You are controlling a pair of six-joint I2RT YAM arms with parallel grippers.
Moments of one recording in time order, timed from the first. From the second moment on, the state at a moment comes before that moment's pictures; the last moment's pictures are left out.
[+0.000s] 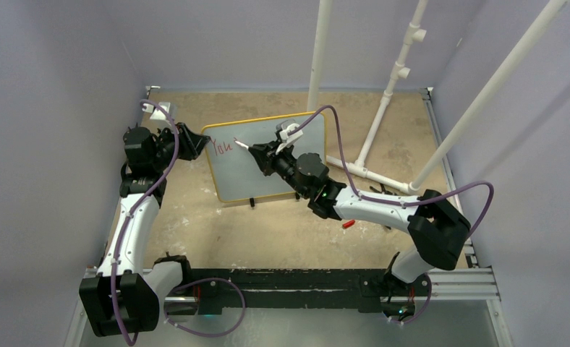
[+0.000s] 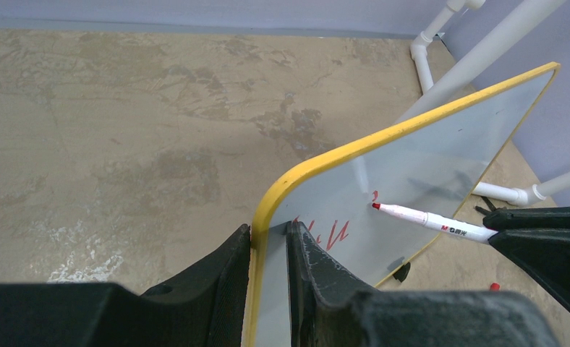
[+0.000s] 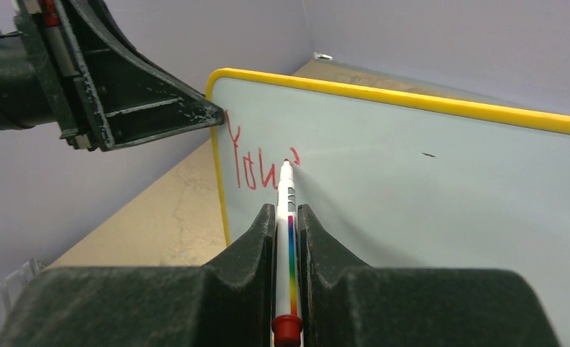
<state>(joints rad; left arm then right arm) 0.11 1.03 0.81 -0.01 0.57 -0.25 0.97 1.55 0.96 0.70 0.24 0.25</state>
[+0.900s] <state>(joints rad) 0.11 1.03 0.81 -0.01 0.57 -0.25 0.95 1.51 0.93 0.68 0.22 0.25</state>
